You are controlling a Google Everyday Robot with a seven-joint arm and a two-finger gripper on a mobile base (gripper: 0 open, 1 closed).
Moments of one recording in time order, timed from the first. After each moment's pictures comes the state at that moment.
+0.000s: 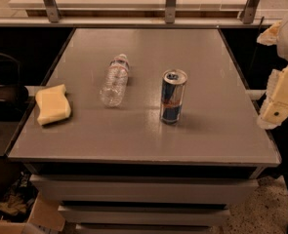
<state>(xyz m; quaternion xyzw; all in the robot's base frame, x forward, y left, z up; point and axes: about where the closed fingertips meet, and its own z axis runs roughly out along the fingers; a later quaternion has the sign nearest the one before) 0.438 -0.216 0.980 -0.60 0.78 -0.04 0.17</state>
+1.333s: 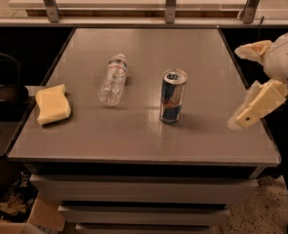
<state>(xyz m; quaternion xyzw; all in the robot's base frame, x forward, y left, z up) 0.463 -0.183 0.946 -0.58 0.73 0.12 0.33</state>
